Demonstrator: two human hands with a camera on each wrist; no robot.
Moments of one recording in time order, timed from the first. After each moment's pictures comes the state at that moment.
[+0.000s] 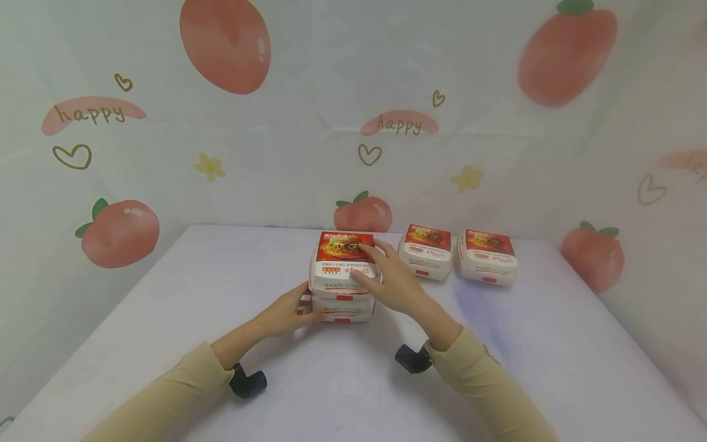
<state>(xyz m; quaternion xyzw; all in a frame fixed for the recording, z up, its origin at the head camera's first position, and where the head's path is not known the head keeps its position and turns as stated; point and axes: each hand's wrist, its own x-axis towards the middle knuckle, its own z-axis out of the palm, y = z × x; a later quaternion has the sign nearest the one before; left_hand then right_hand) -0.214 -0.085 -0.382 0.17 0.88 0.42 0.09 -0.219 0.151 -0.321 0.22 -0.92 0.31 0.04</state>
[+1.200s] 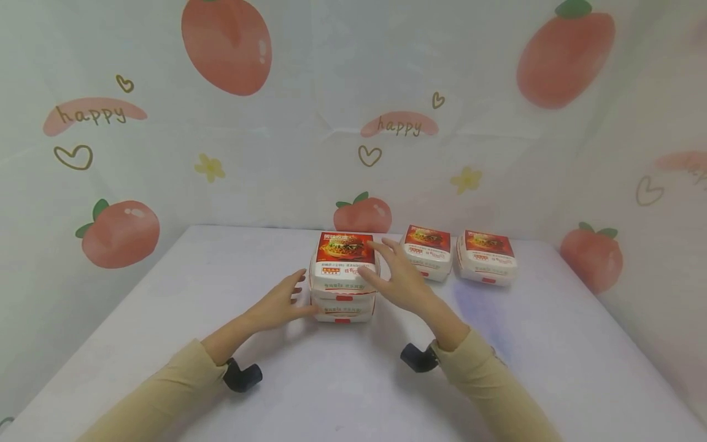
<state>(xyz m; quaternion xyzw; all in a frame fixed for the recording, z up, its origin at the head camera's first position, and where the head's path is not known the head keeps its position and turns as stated) -0.215 -0.095 -0.366 0.13 0.91 0.38 0.08 -0.217 0.160 -0.315 0.20 -0.92 0.32 0.06</state>
